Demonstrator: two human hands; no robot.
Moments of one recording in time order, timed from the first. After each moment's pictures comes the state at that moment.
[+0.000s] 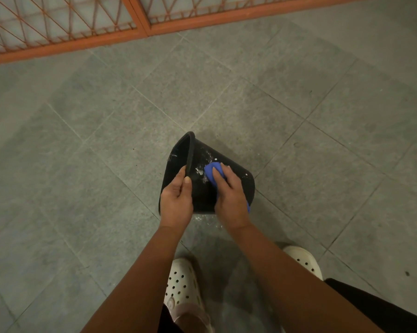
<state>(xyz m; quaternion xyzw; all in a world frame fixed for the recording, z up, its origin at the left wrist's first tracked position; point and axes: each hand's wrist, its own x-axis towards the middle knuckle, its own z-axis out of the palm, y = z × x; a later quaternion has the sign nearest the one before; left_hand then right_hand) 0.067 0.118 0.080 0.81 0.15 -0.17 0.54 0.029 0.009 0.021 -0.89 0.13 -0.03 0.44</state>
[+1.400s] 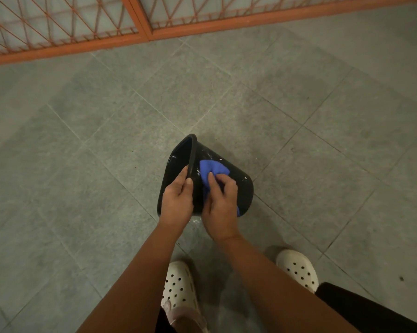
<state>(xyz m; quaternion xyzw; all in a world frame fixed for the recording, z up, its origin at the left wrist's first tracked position) 0.073 0.112 0.090 0.80 0.15 -0.20 0.55 0.023 0.029 0.043 -0.88 0.17 -0.10 0.44</state>
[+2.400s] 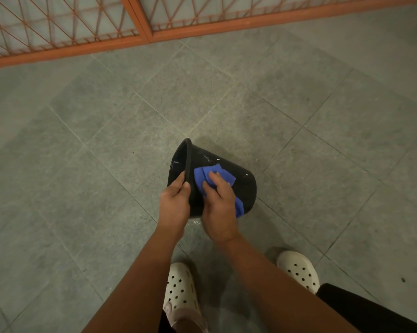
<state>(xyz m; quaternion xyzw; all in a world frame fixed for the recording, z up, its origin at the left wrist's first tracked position) 0.071 0.118 0.086 0.73 0.18 -0.21 0.62 0.026 0.034 0.038 -0.85 0.17 -0.10 0.49</state>
